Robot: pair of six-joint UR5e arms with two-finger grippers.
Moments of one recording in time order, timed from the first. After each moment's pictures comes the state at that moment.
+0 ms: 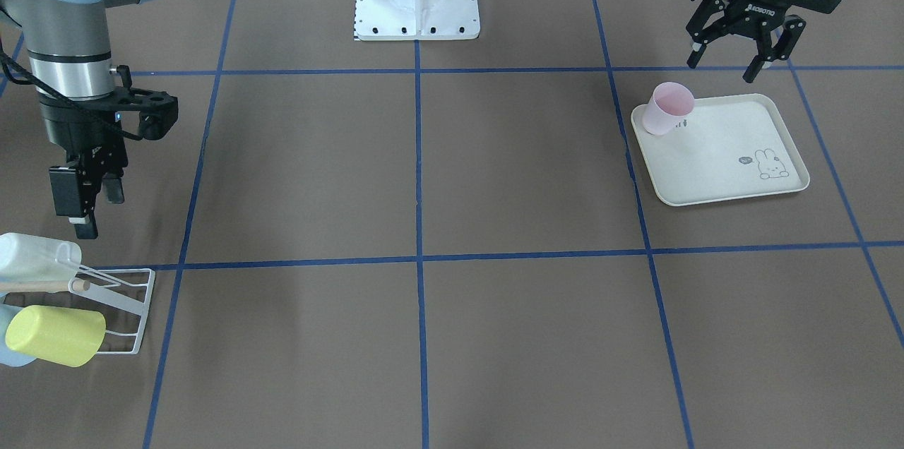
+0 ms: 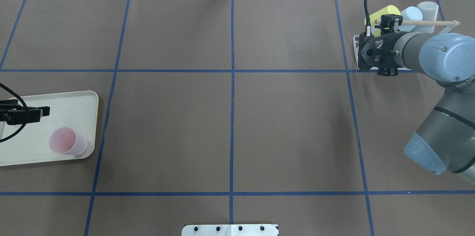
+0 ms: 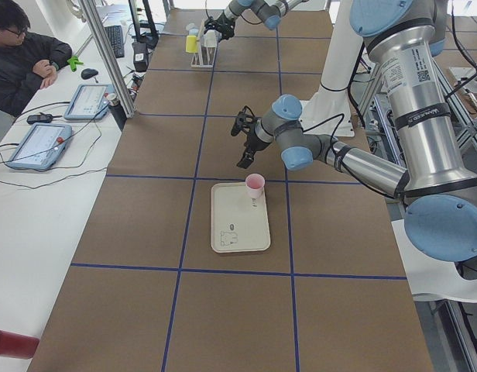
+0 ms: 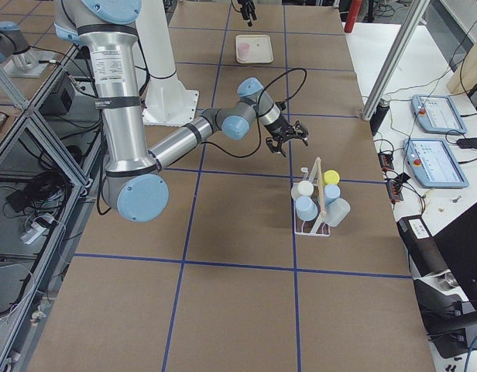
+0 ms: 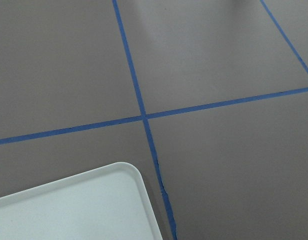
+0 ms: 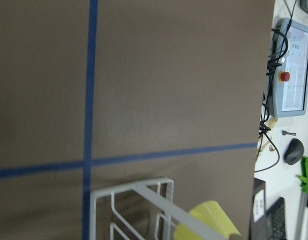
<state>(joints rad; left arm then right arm) -0.76 -1.20 -2.17 -2.41 -1.78 -0.92 0.79 -1.43 1.94 -1.17 1.52 -0.51</state>
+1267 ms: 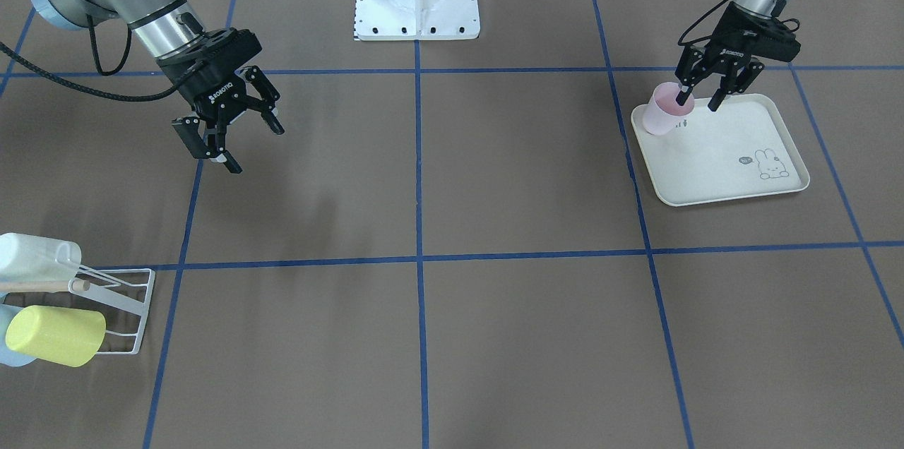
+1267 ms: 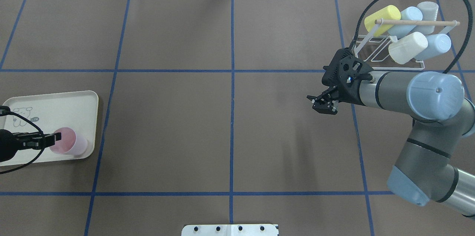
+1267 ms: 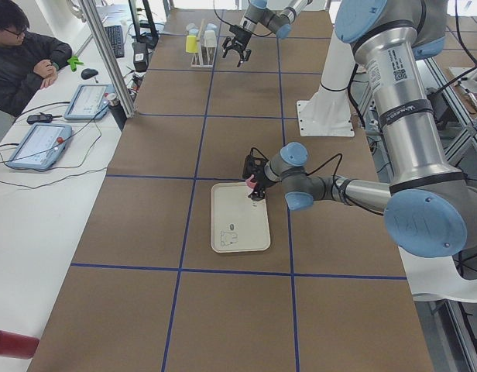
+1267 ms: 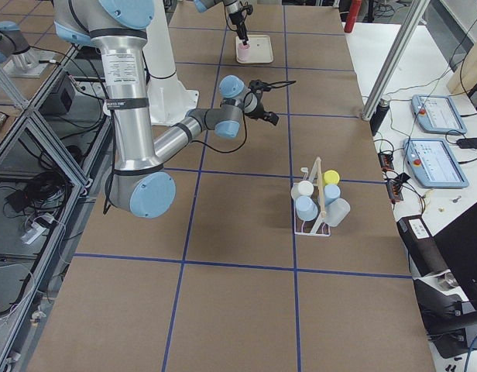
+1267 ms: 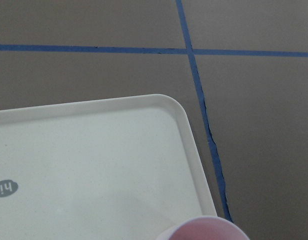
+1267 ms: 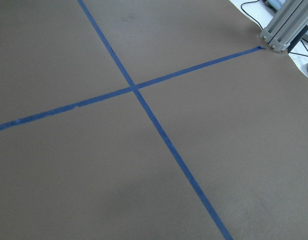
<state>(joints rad) -0.53 -1.18 -1.94 -2.66 -1.59 -1.18 0.62 -1.43 1.94 -0.85 1.67 0.16</state>
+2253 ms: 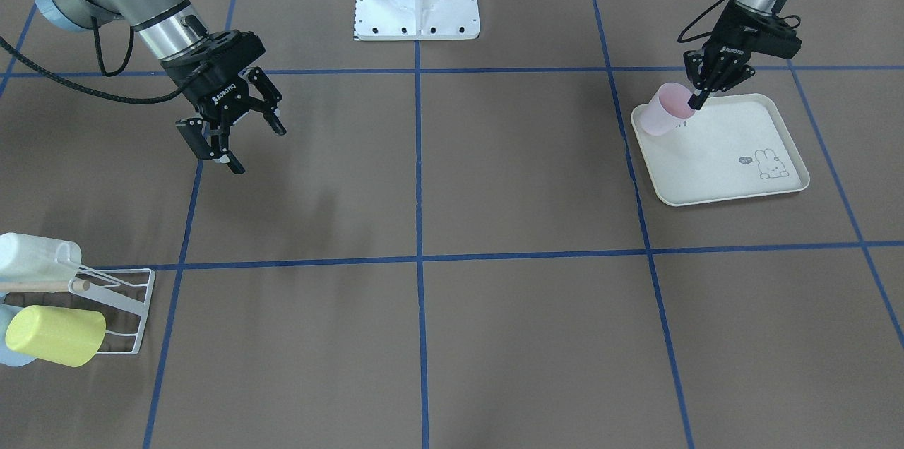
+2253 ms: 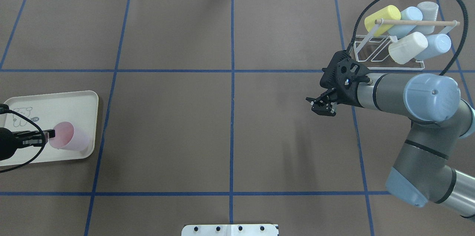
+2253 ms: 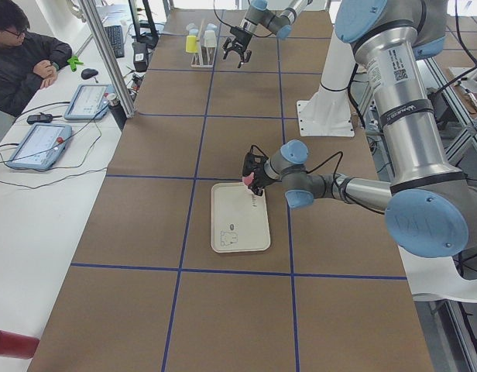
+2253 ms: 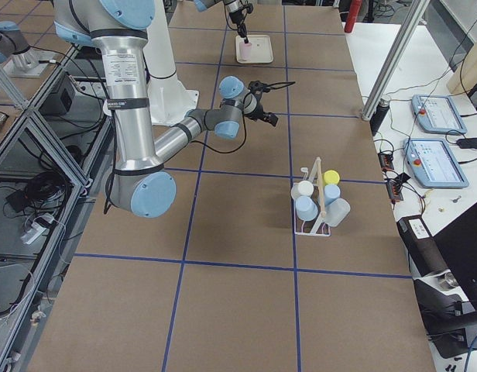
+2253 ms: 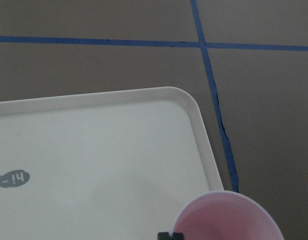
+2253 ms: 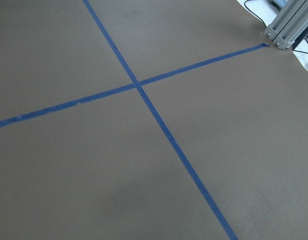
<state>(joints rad) -0.54 -1.17 -1.97 -2.66 -1.60 -1.18 0.60 -1.42 1.93 -0.85 1.66 0.15</state>
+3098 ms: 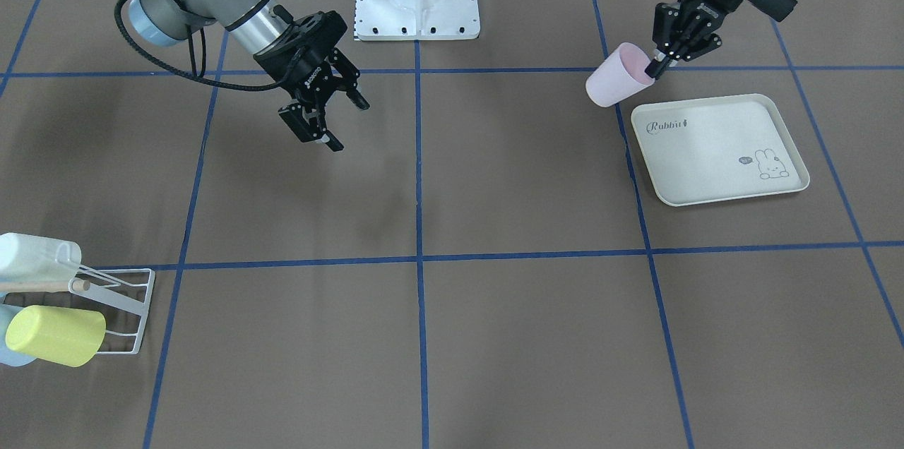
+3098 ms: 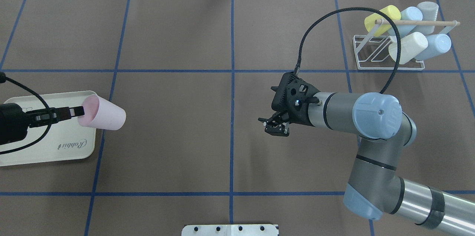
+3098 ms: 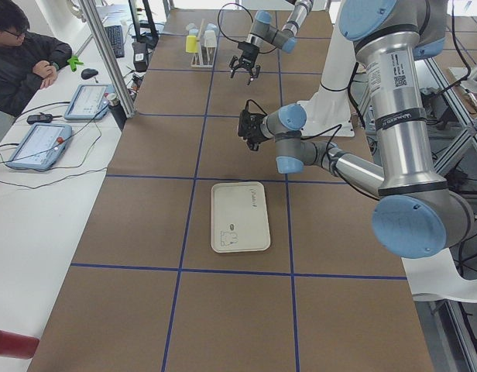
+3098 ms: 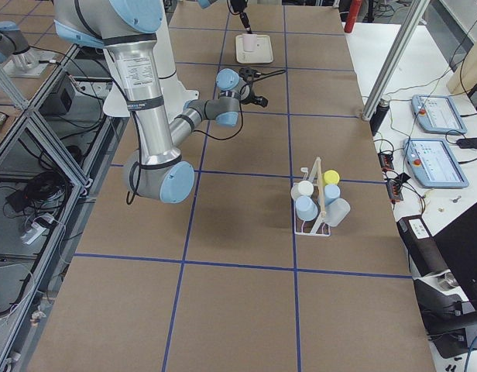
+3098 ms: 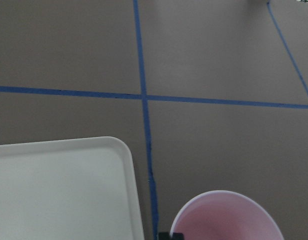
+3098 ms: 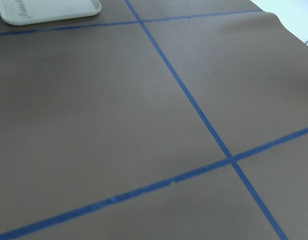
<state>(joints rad) -0.61 -1.35 -2.14 -2.65 -1.70 -1.40 0.46 -1.25 1.81 -0.68 1.66 0.16</state>
